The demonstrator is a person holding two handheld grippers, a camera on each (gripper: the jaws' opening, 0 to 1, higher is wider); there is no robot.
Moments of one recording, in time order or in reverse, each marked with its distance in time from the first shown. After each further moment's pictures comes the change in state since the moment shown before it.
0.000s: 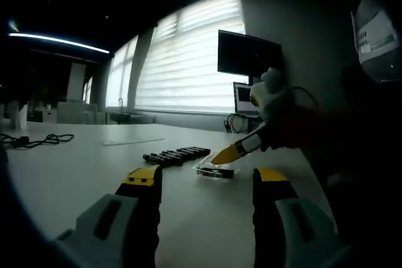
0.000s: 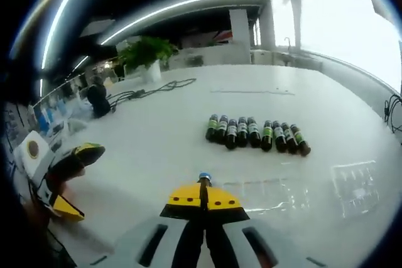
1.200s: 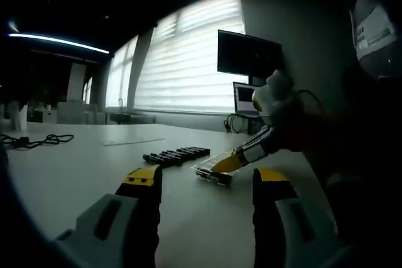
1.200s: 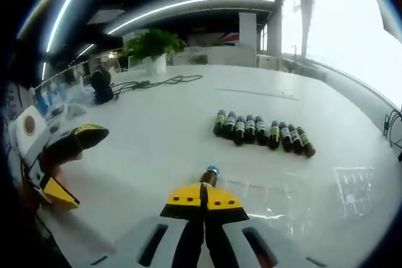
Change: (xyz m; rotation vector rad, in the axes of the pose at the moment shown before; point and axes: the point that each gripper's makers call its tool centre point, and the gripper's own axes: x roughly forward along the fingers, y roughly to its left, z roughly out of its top) left arm 0.000 0.000 0.000 0.003 0.001 0.000; right arm 0.015 0.003 -0.015 -0.093 0.000 -0.028
